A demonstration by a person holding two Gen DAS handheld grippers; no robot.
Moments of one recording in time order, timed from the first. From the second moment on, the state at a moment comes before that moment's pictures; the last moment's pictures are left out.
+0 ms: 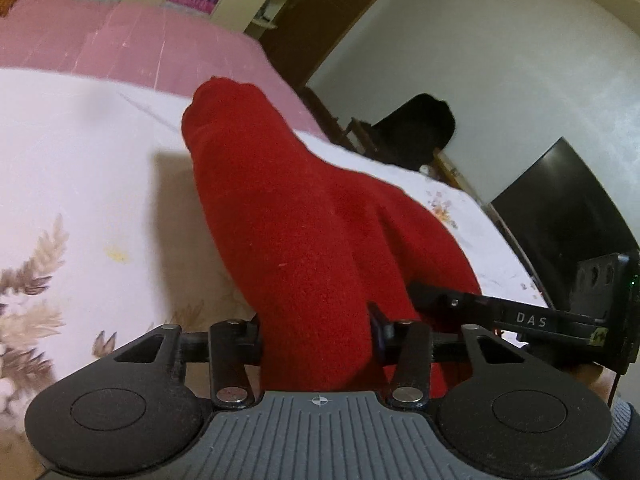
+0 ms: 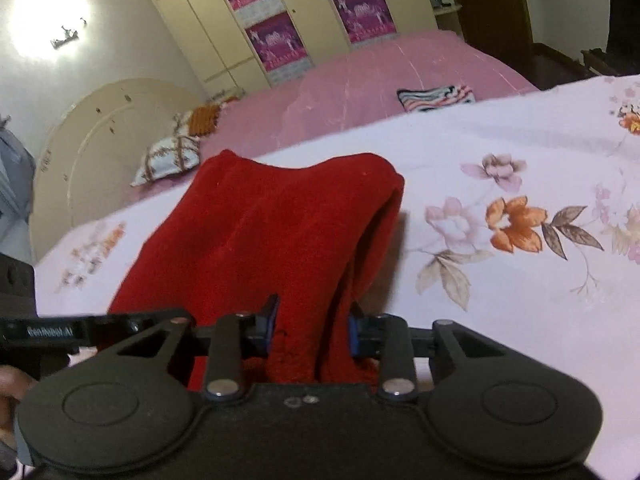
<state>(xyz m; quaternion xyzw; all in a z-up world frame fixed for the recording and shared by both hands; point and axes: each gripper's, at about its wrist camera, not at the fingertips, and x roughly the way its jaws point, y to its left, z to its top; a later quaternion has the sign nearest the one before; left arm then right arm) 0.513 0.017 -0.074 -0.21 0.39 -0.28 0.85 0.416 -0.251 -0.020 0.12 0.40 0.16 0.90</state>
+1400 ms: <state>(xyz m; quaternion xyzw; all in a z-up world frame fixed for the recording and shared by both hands) 0.315 0.263 -0.074 -0.18 0.36 -0.01 0.92 0.378 -0.041 -0.034 0.06 0.45 0.25 0.85</state>
